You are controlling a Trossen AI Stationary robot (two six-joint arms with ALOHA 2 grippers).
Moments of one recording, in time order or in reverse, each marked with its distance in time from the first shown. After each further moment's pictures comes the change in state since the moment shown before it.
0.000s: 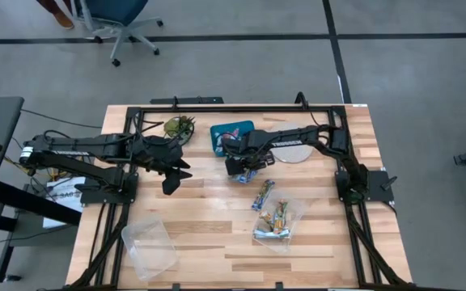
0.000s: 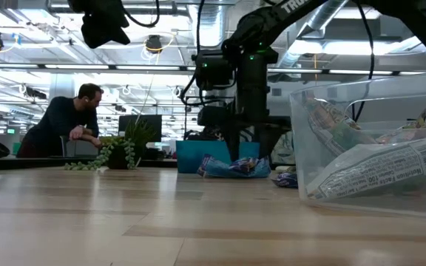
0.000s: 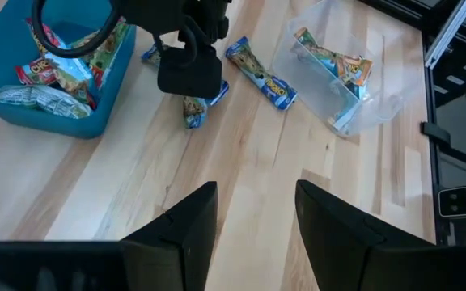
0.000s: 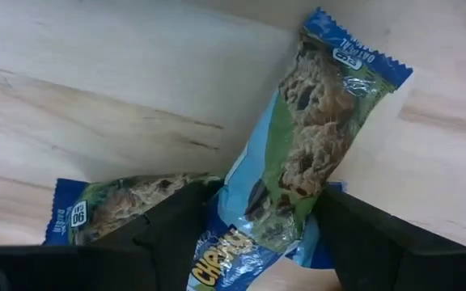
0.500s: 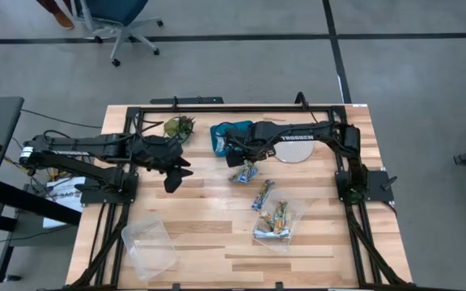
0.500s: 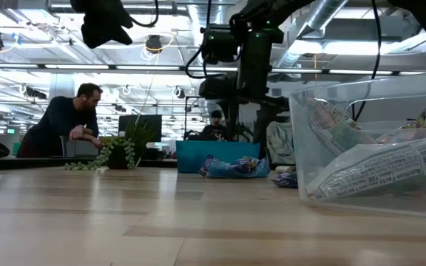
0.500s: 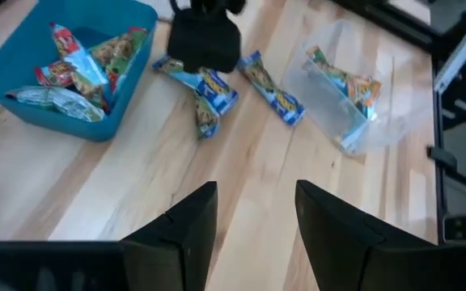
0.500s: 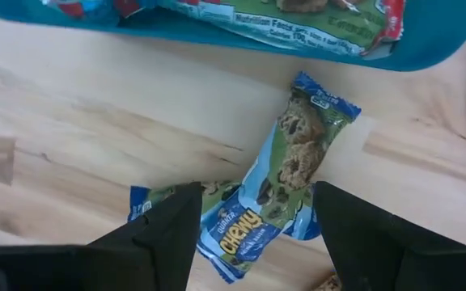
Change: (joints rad) left arm 0.000 0.000 0.000 0.017 -0.043 -0.053; right arm -0.020 -0.112 0.017 -0.009 0.065 -0.064
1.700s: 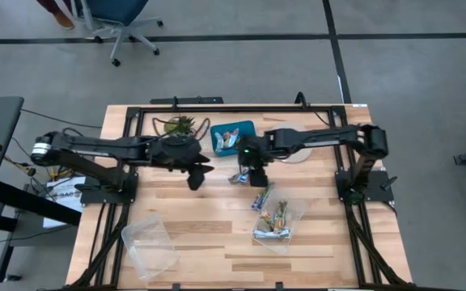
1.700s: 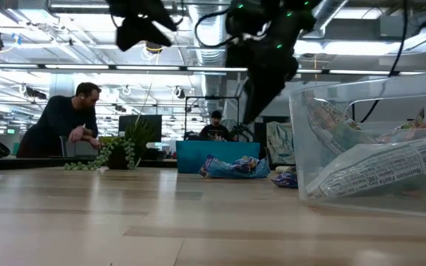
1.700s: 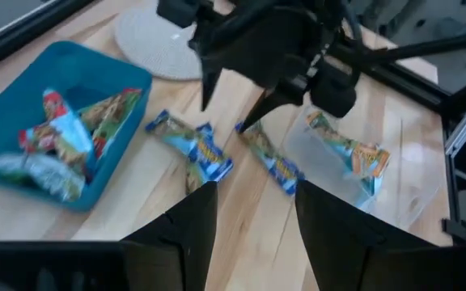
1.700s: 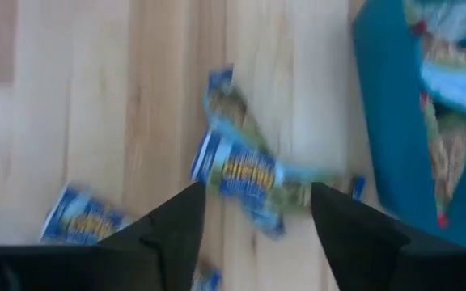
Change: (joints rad) left arm -0.006 0.211 0.060 0.245 -0.100 -0.030; right arm 0.072 -0.262 -0.285 0.240 -0.051 -1.227
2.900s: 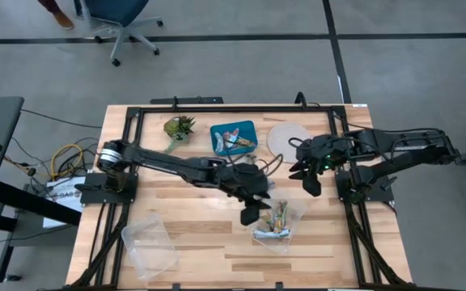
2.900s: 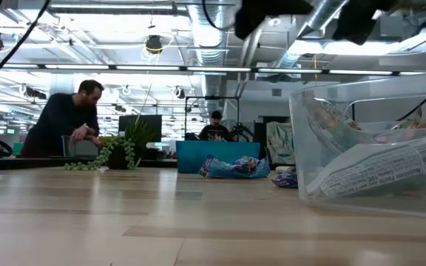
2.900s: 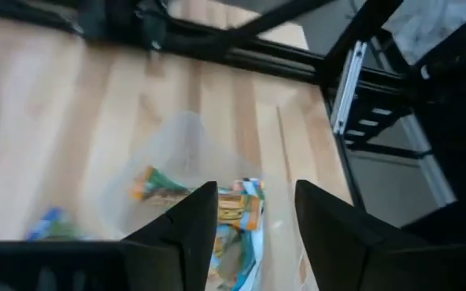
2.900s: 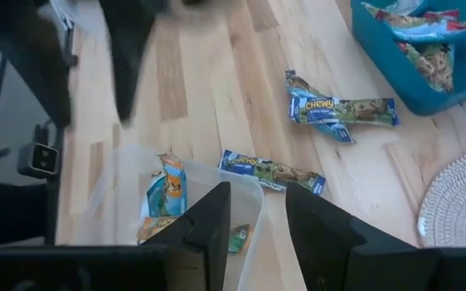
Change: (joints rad) left arm -0.134 0.717 0.632 0.133 0.247 0.181; right arm 0.185 -0.787 -0.326 -0.100 -0.002 0.496
